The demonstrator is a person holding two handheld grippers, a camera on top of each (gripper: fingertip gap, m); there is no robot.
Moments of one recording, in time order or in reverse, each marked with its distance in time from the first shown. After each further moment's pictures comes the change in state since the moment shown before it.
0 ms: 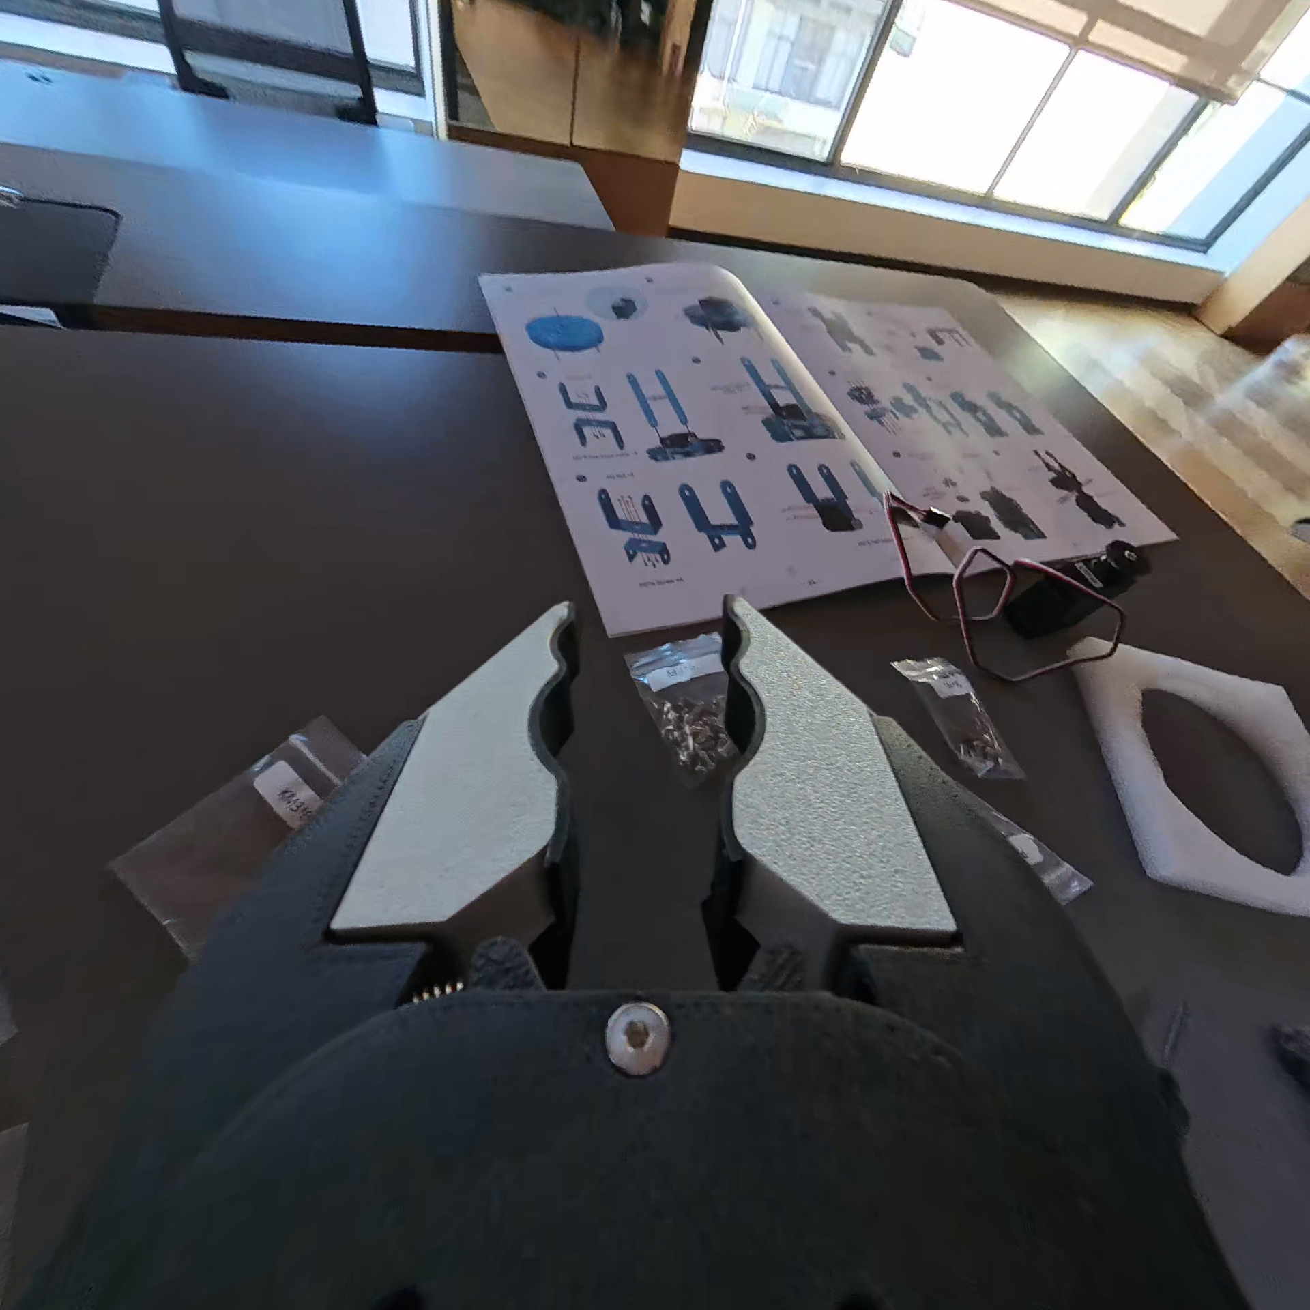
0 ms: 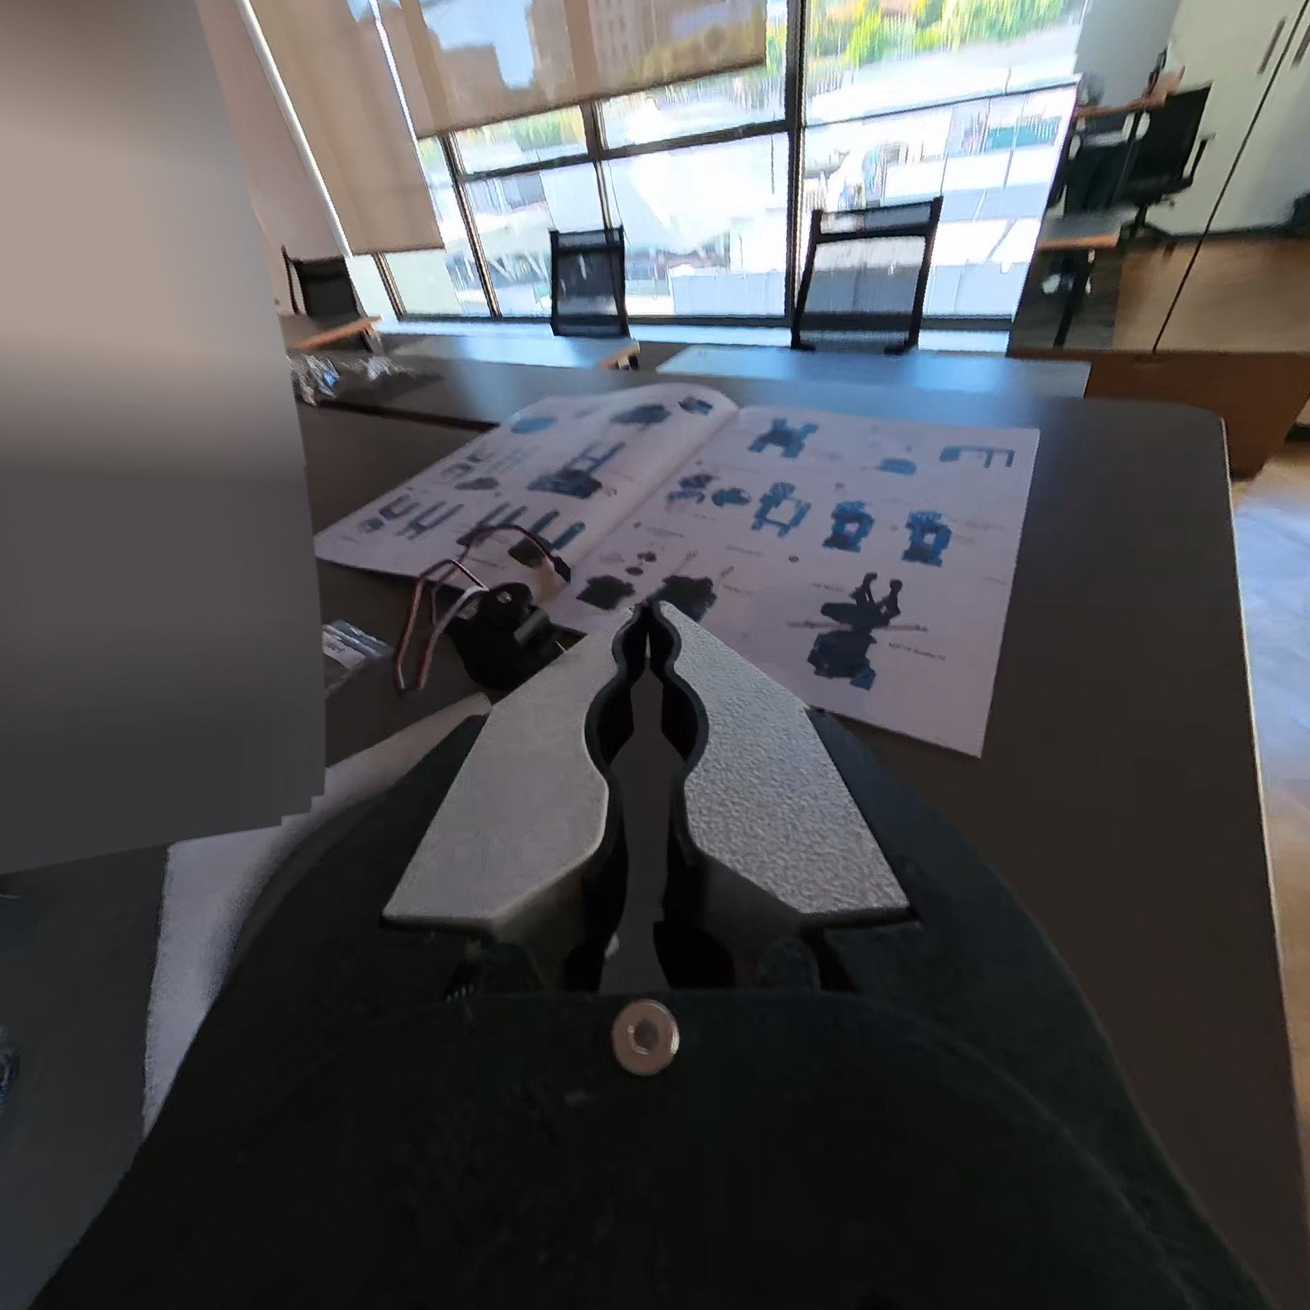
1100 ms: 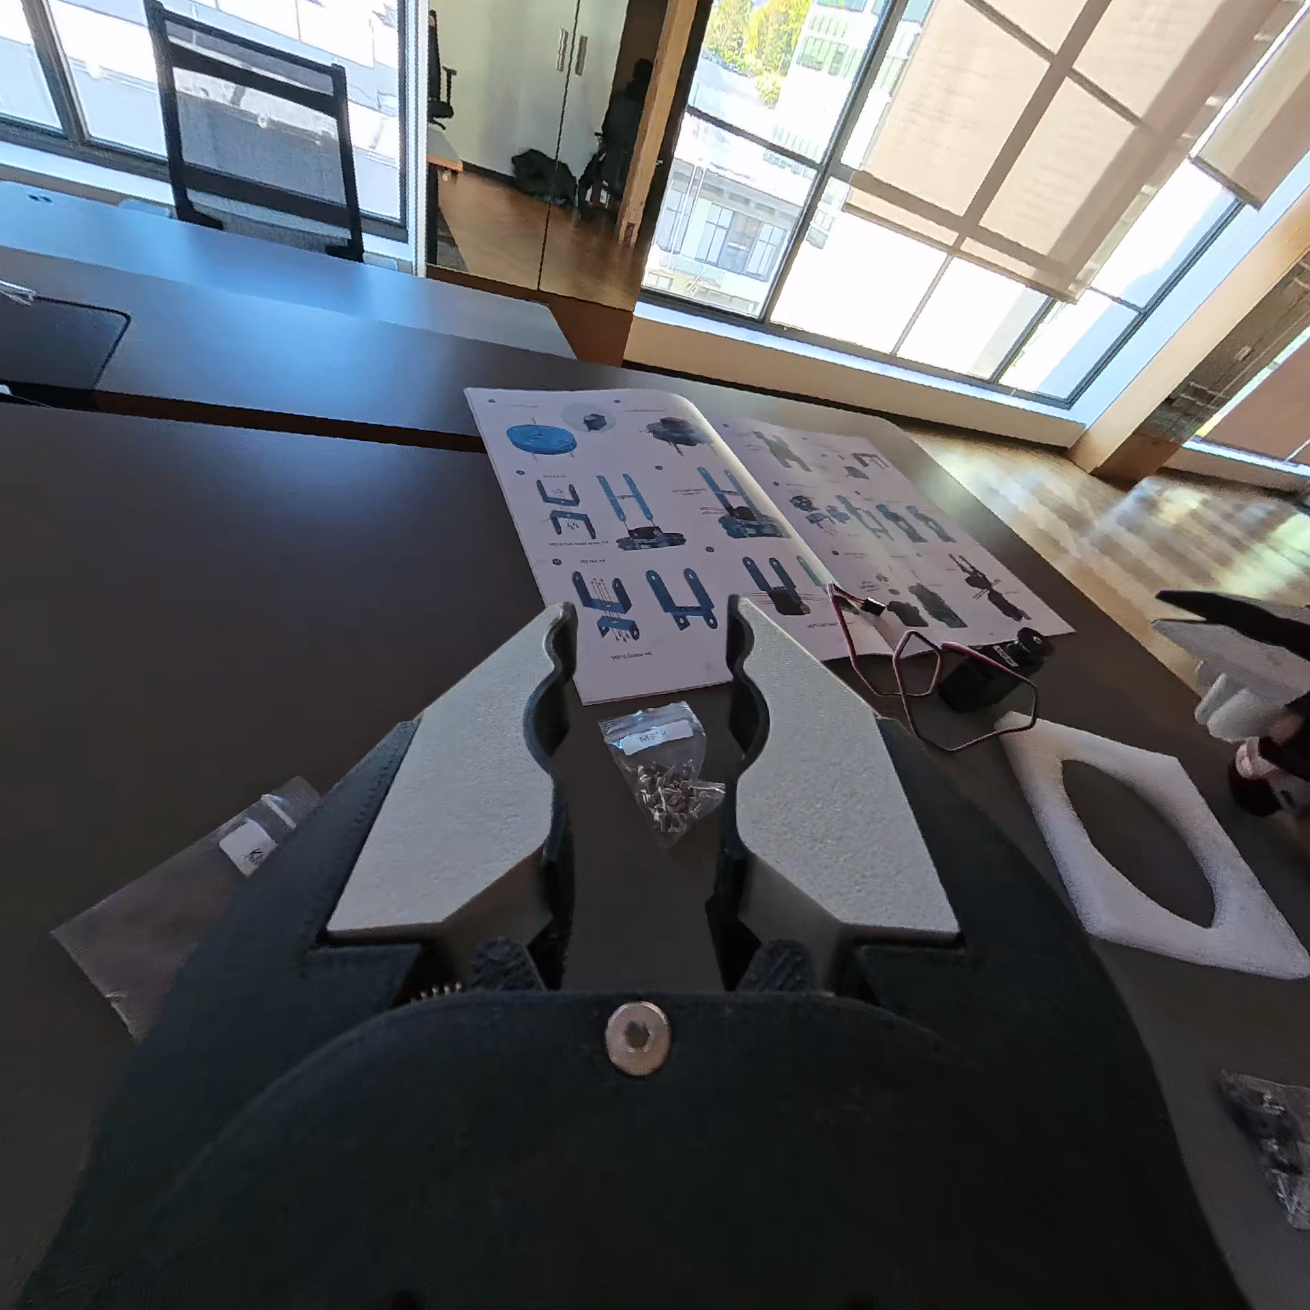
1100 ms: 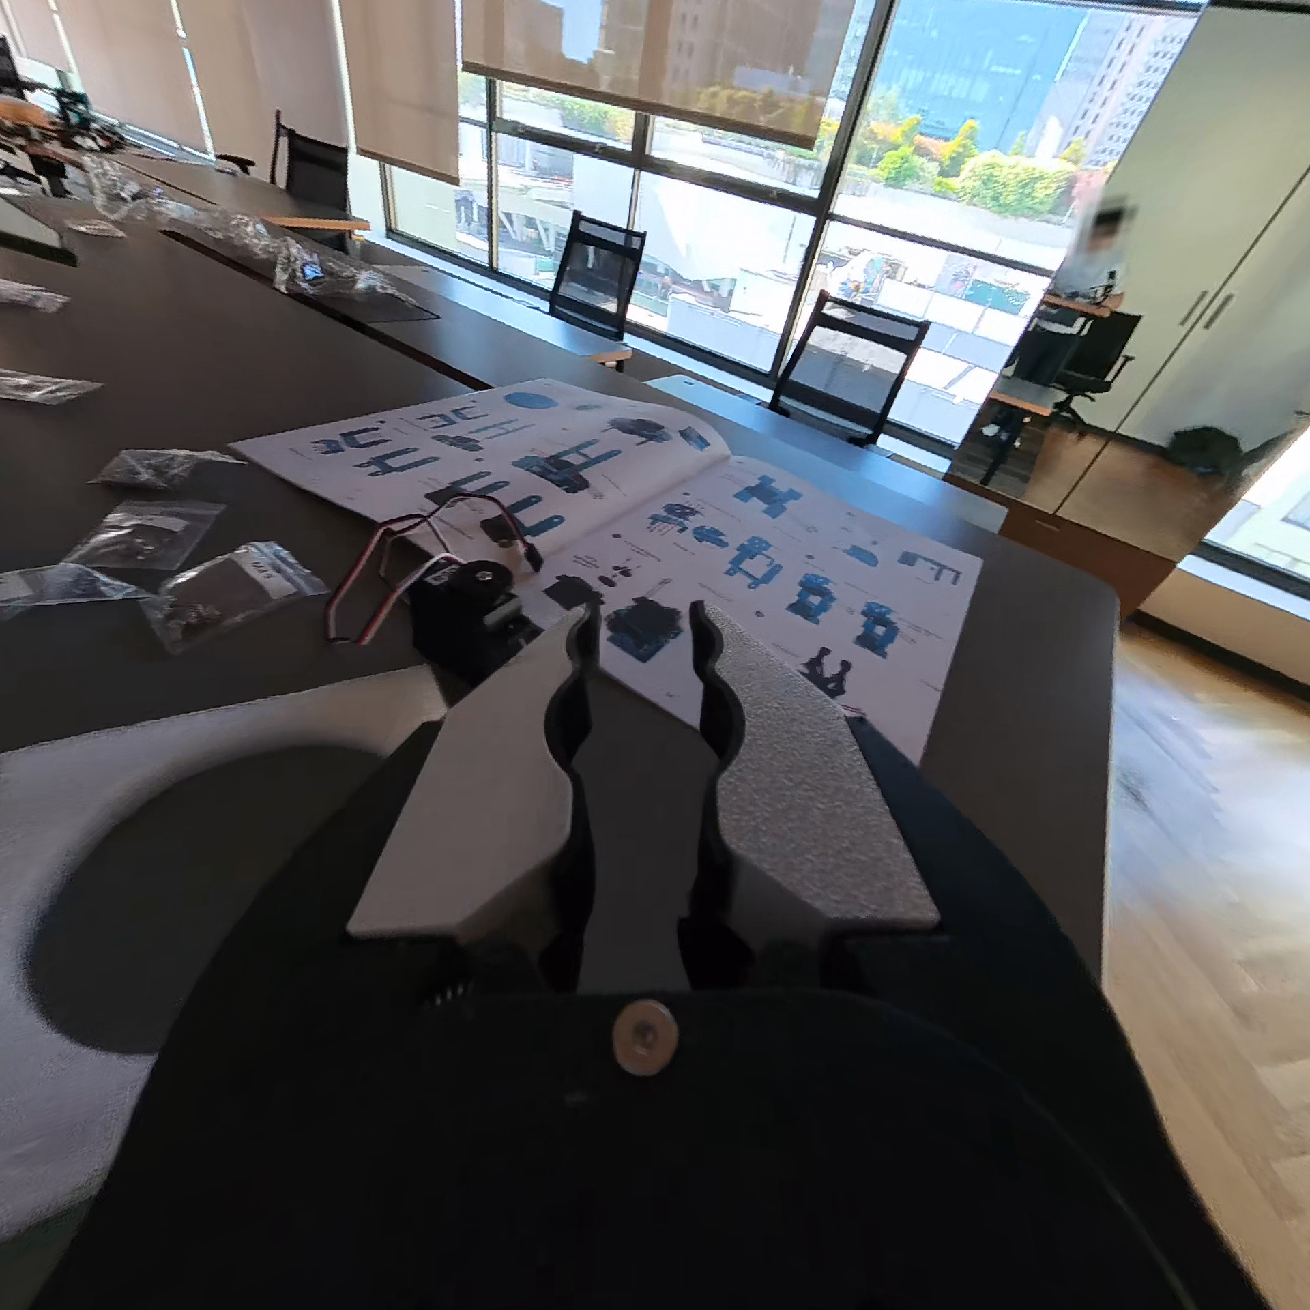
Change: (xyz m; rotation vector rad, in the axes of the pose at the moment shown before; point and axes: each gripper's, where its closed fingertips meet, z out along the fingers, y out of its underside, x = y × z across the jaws) left arm 0.005 -0.022 -0.008 0.163 0.076 -0.056; right arm -0.003 -0.006 0.006 0.016 0.001 -0.317
